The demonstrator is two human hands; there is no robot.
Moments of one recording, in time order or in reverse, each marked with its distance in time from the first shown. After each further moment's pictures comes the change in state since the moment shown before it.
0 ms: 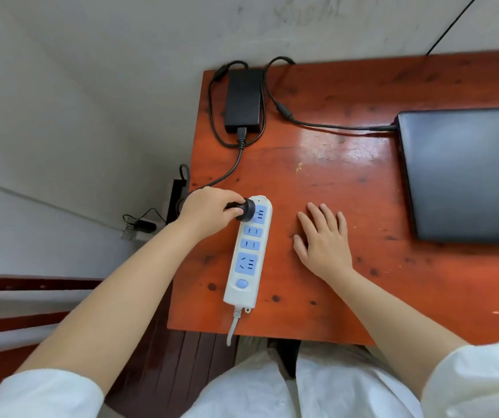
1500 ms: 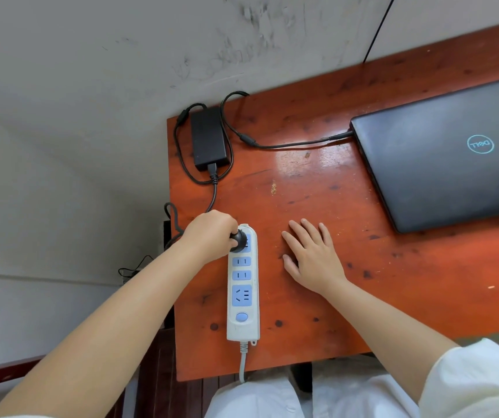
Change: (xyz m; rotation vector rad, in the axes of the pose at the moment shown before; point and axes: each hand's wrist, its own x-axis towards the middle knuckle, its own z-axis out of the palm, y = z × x) left_hand 0.025 0.035 -0.015 0.382 -0.249 0.125; right_hand -0.001 0.001 -0.001 0.042 0.004 0.027
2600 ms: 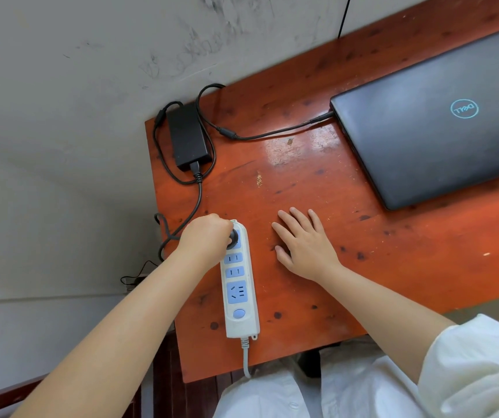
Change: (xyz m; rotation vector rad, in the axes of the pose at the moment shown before) left_hand 0.004 0.019 0.010 0.243 -0.035 0.018; right_hand -0.001 0.002 0.000 0.023 -0.035 -0.004
